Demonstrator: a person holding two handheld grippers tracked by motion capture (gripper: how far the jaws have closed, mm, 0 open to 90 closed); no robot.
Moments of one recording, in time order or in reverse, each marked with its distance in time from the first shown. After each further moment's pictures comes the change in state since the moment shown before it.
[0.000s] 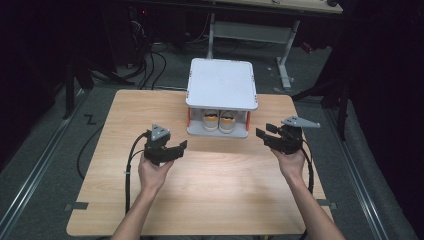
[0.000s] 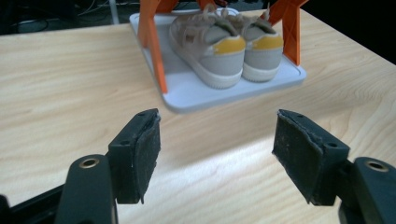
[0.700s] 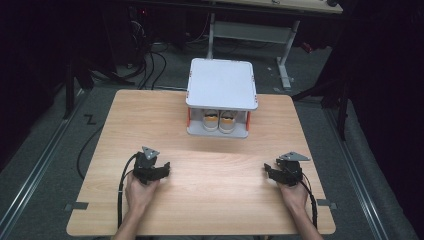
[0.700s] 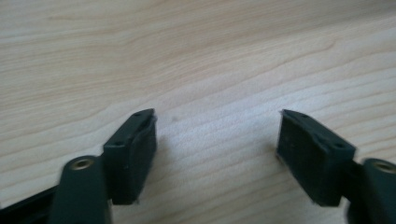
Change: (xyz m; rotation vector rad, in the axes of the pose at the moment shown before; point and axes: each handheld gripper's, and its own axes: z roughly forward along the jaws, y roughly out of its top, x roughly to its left) left arm 0.036 -0.085 0.021 0.185 0.181 0.016; right arm -0.027 -0.127 0.015 0.241 -0.194 -0.018
